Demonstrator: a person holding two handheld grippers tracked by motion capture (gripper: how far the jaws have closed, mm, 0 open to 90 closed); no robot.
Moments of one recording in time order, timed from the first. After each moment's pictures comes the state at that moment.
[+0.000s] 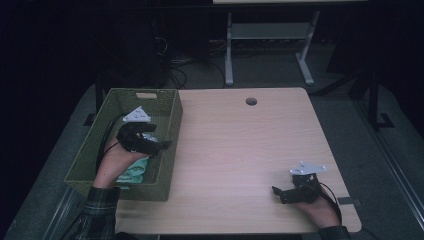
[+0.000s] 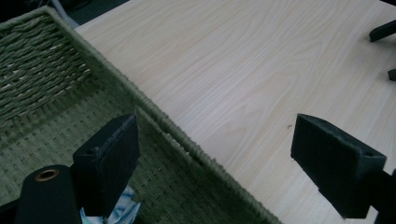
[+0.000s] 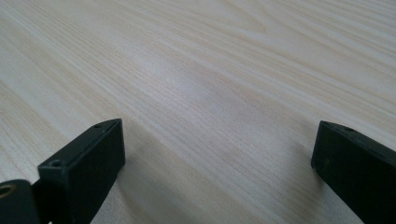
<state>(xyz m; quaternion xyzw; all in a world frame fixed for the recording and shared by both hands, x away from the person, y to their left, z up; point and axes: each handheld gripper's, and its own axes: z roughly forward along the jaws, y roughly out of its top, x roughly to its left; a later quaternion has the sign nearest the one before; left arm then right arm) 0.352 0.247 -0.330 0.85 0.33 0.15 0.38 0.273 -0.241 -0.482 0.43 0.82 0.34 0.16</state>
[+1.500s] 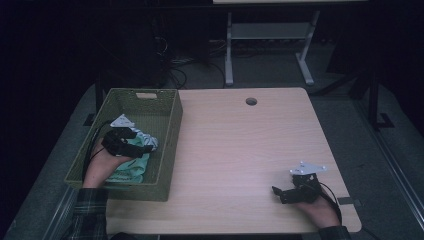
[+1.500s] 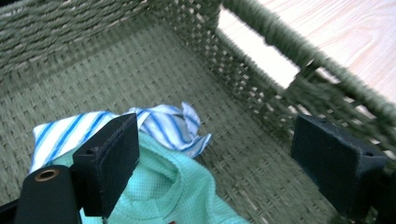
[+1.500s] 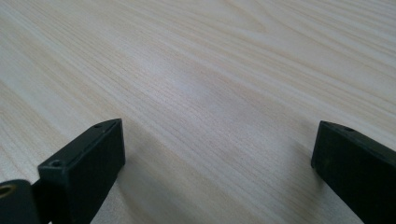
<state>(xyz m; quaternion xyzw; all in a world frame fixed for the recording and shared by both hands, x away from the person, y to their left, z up) 0.365 0.300 -0.371 0.84 0.39 0.16 0.33 0.273 -0.241 -0.482 0.43 0.82 0.34 0.16</state>
